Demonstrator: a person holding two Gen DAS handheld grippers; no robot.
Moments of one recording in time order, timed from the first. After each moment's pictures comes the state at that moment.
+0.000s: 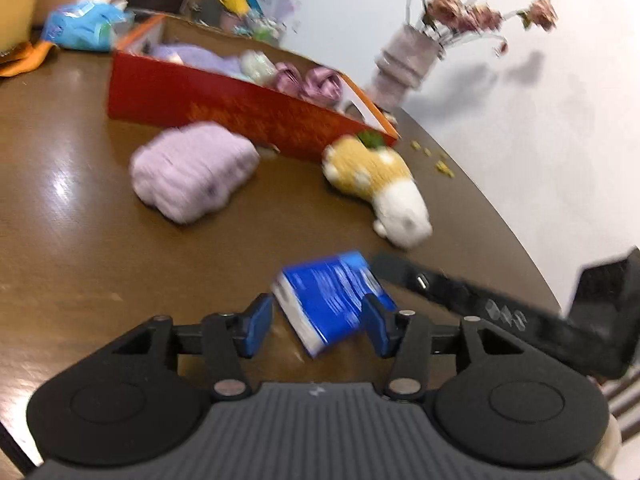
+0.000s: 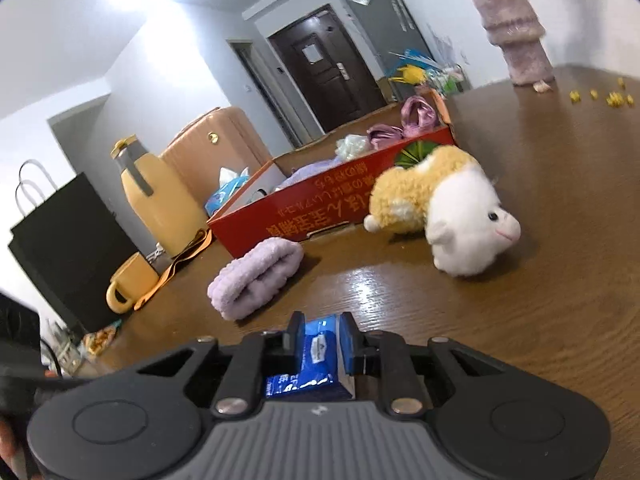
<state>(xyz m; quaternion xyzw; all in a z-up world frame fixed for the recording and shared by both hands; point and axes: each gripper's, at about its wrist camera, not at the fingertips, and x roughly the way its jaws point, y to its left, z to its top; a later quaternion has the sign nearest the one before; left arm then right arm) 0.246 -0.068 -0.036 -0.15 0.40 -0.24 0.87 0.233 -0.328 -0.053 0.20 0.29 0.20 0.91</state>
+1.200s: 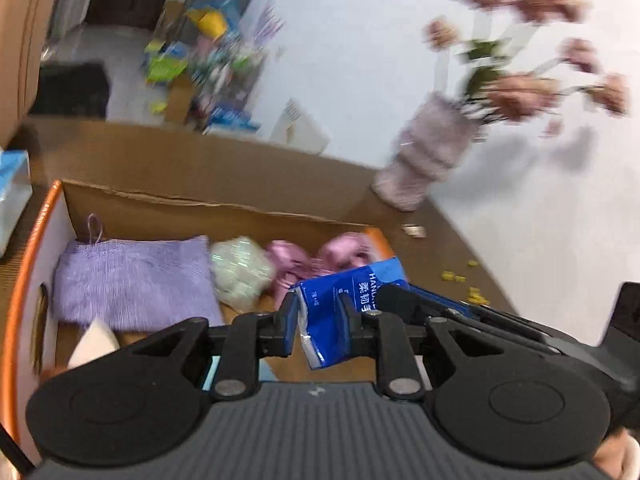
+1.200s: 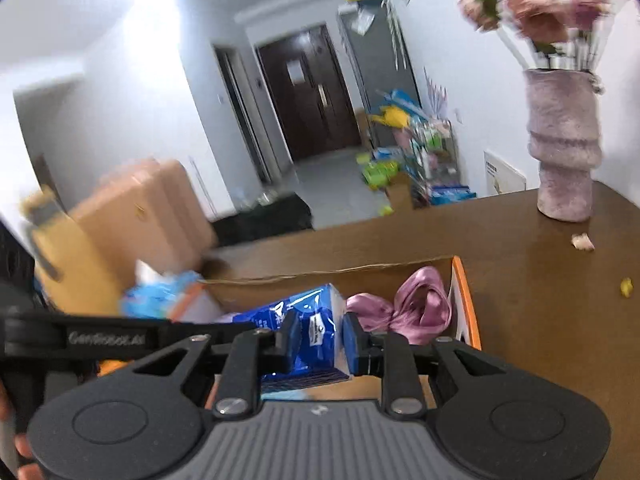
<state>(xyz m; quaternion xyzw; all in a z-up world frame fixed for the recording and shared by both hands) 0.556 -0.104 0.029 -0.14 0.39 -0.26 0.87 0.512 -0.319 0.035 0.12 0.30 0.11 0.94</state>
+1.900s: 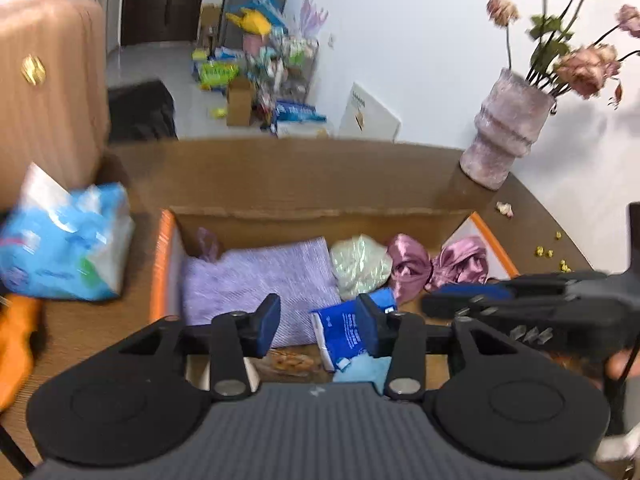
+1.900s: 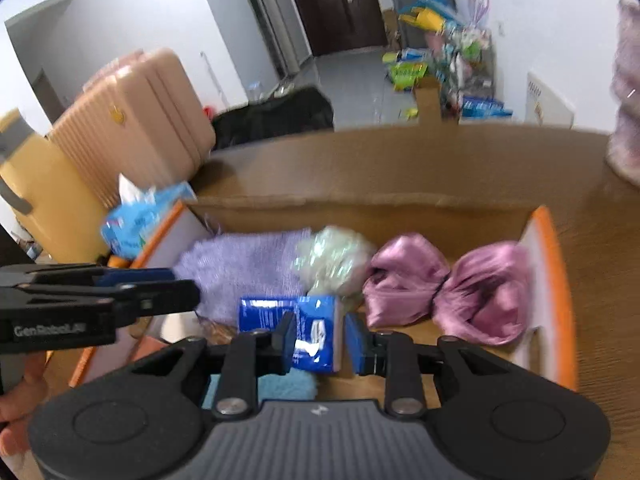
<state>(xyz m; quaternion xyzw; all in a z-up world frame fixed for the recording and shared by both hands) 0.552 -0.050 0.051 -0.03 0.39 -0.18 0.90 0.555 -0.290 0.041 0.07 0.40 0.16 0.90</state>
